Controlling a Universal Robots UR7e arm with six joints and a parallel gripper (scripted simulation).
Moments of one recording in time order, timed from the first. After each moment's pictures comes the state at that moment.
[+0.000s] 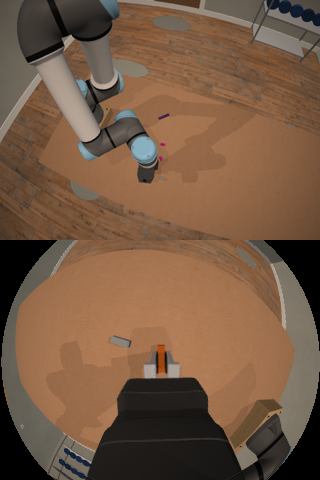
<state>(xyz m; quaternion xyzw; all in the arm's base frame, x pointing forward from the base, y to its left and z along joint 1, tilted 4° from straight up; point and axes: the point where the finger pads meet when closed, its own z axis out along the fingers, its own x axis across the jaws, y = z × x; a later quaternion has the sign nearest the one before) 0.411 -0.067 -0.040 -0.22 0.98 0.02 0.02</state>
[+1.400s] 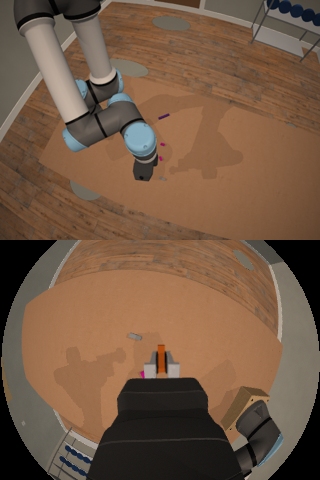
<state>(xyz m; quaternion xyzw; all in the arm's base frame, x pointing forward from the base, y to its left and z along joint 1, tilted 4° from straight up) 0.408 -0.072 0.059 -0.22 0.98 0.02 0.02</state>
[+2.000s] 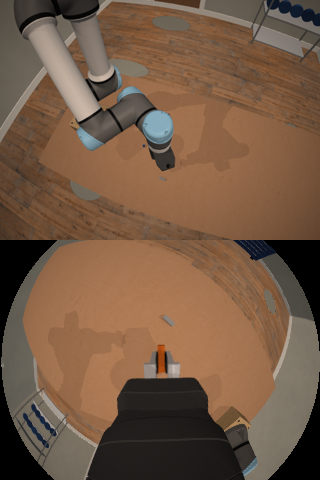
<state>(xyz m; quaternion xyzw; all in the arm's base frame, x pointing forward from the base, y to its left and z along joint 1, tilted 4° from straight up) 0.438 -0.016 0.064 -0.41 0.91 0.02 0.03</state>
